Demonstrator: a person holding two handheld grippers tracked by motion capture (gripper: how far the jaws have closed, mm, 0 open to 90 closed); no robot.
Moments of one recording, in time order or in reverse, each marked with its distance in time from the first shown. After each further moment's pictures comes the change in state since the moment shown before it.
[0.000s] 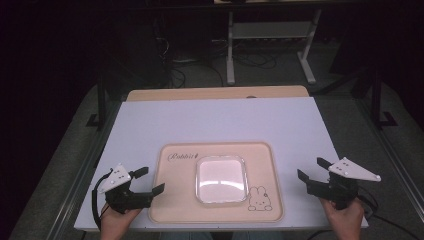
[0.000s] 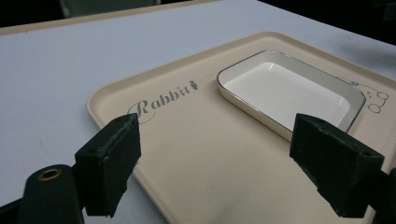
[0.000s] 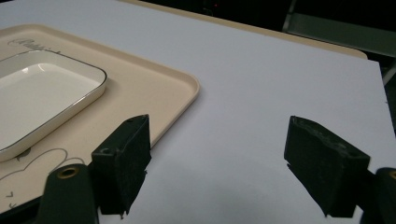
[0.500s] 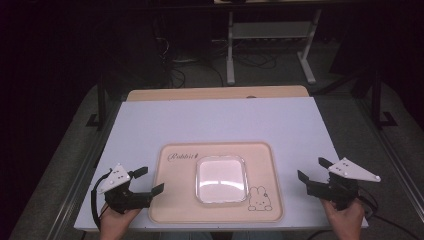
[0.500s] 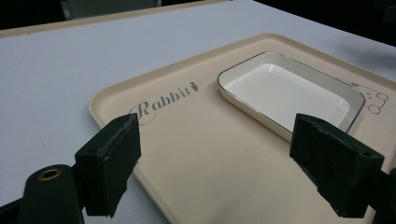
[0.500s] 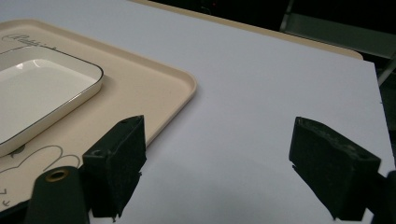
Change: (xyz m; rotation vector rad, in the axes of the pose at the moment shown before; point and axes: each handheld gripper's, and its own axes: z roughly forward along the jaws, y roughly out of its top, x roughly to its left) left arm 0.000 0.000 -0.001 -0.005 0.002 0.006; right arm 0.000 -0.001 0.000 0.006 -0.012 -0.013
